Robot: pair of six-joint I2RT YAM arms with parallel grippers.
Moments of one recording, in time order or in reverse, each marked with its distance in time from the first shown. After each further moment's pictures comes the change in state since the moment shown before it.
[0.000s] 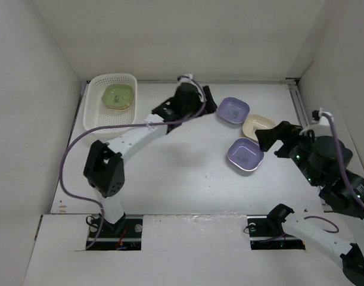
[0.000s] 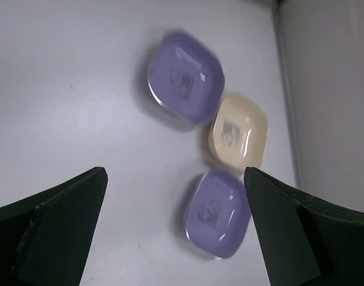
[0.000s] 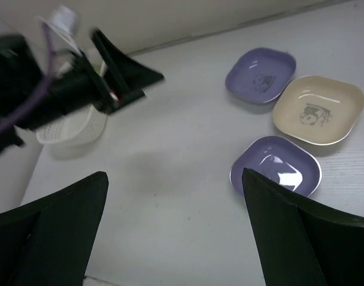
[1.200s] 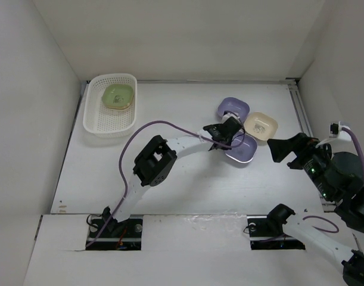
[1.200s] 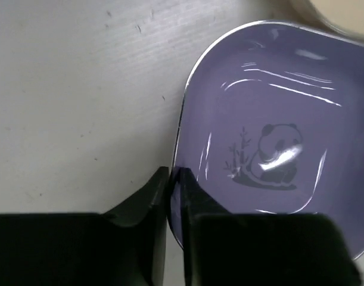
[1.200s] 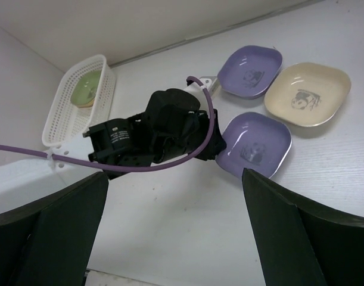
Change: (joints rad) left arm -0.338 0.586 0.304 -0.201 -0.153 0.239; right arm 0.000 -0.125 0.060 -0.143 0.064 0.047
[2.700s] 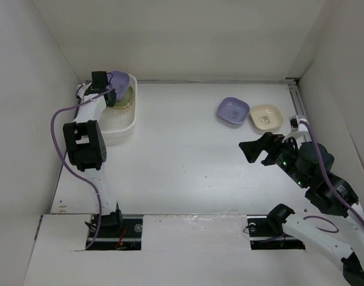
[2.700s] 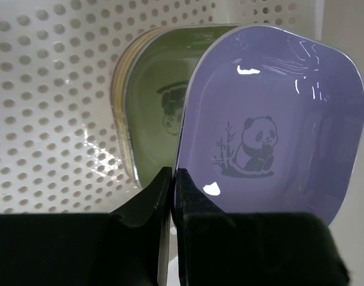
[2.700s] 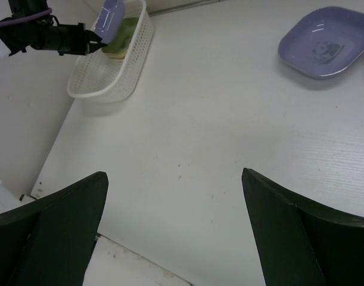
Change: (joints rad) left arm 1.066 -0.277 -0.167 -0.007 0.048 -0.784; right arm 0.000 0.051 -0.231 0.256 -0.246 -0.022
